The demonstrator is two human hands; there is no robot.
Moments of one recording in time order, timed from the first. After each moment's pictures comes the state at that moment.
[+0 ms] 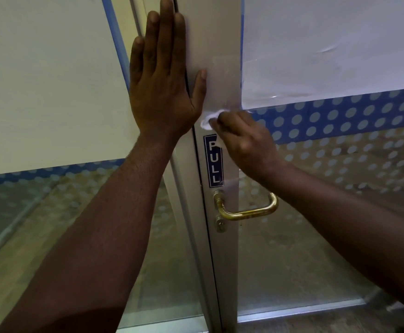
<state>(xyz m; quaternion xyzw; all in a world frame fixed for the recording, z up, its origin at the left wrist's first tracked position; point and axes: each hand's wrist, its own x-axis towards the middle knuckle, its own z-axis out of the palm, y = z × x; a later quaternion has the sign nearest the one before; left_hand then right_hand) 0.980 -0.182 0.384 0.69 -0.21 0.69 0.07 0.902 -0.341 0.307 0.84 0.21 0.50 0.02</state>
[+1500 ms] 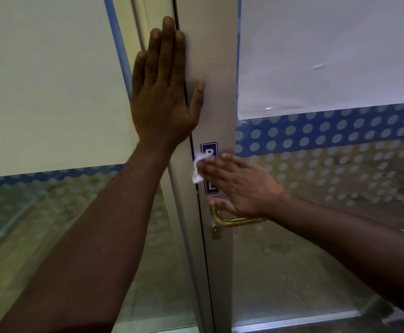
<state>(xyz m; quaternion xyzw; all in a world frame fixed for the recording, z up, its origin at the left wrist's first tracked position) 0.976 -0.179 0.385 0.70 -0.22 0.67 0.05 0.876 -0.350 0.270 0.94 0.22 0.19 0.19</state>
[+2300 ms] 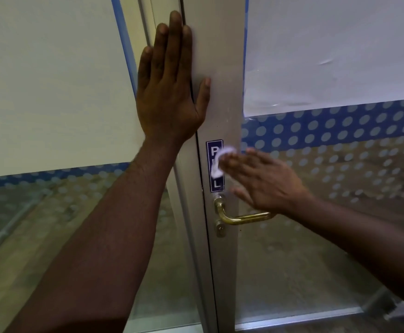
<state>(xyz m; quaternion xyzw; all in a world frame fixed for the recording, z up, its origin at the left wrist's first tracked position) 0.976 -0.179 0.384 0.70 -0.22 0.68 0.07 0.867 -0.370 0.269 0.93 0.18 0.22 0.23</state>
